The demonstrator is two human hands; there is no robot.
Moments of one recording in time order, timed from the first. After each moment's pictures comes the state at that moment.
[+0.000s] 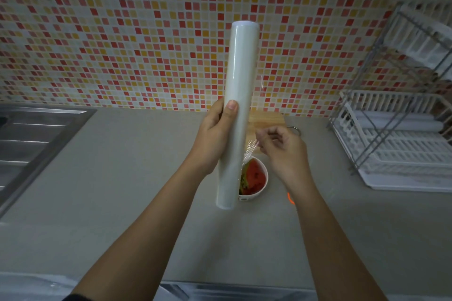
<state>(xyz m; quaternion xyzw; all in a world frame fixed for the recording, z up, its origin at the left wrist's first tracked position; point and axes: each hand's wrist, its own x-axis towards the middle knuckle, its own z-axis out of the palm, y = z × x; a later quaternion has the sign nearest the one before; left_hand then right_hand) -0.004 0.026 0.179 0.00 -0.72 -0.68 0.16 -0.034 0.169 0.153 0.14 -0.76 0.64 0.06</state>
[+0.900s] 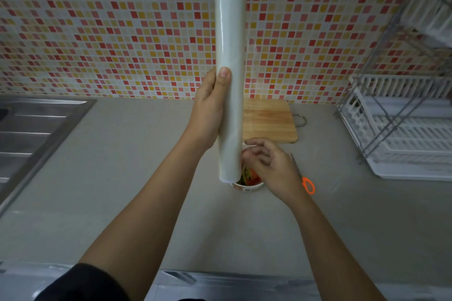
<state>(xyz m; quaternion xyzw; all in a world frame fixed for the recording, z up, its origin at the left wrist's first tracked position) -0.027 0.015 0.191 0.02 -0.67 -0.72 0.18 -0.024 0.169 0.100 0.22 -0.72 0.65 -0.07</state>
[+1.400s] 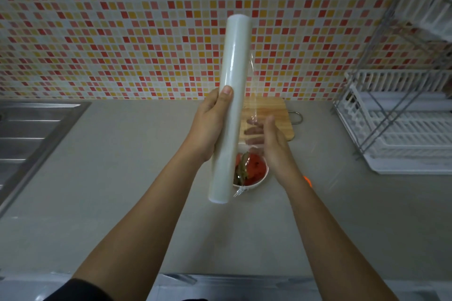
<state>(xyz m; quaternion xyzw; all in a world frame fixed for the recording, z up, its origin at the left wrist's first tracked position) -0.030 0.023 0.169 0.06 -0.70 -0.70 0.12 -0.054 0.159 0.115 0.13 -0.71 0.69 -0.06</state>
